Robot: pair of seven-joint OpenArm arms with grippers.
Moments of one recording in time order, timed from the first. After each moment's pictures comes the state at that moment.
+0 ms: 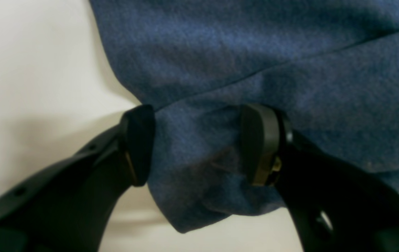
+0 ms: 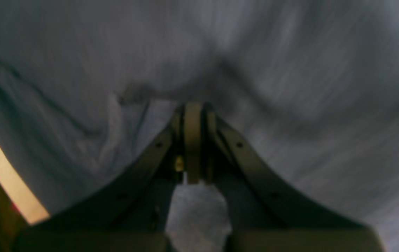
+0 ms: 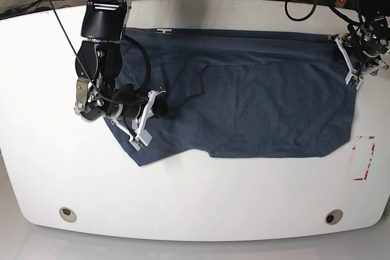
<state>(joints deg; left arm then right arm) 12.9 -22.7 -27.0 90.6 -3.5 -42.6 48.9 15.9 3.8 9.9 79.9 30.6 40.7 -75.0</state>
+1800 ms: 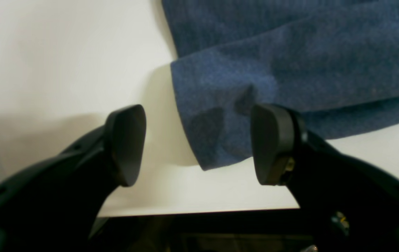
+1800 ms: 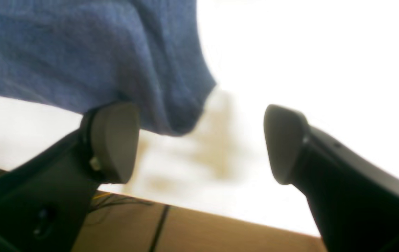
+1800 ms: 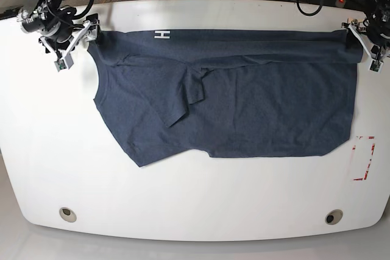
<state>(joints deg) 21.1 -21.7 -39.5 98.9 -16.4 -43.0 54.6 -17.3 10.8 37.2 103.0 31.0 41.0 -75.3</state>
